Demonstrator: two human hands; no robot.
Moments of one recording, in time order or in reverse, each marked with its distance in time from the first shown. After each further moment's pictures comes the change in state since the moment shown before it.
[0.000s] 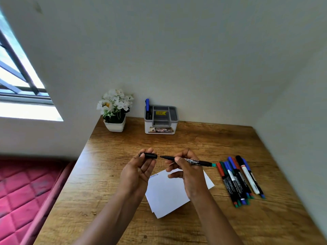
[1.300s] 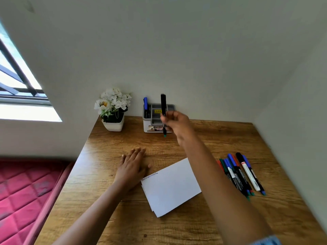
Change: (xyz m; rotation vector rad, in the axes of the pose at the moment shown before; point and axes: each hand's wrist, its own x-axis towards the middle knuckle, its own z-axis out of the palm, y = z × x) left_hand 0.088 -0.004 -0.074 2.118 -0.193 0.522; right_hand 0.106 -0.050 0.029 -0.237 -0.061 0.067
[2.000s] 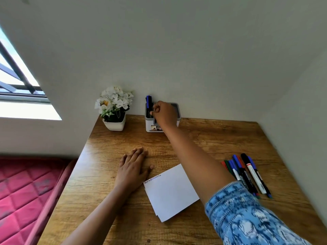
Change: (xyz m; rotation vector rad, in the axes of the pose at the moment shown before) left_hand 0.007 -0.009 0.008 0.054 0.094 0.011; right_hand 0.111 0.038 0.047 -0.710 0.190 -0.255
